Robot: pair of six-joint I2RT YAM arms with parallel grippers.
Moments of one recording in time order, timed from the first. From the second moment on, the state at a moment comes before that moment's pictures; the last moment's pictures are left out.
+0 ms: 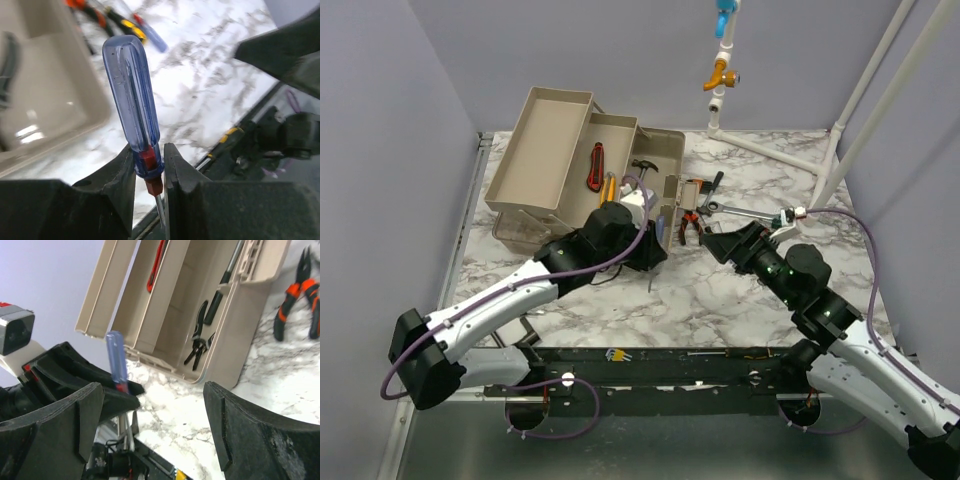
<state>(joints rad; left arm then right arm) -0.90 1.21 0.96 -0.24 0.09 -0.52 0.67 0.65 0.53 0.00 0.07 0.92</state>
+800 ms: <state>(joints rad) -0.32 1.47 1.65 -0.75 -0.50 0.07 0.67 0.81 0.75 -0.32 0.24 0.72</state>
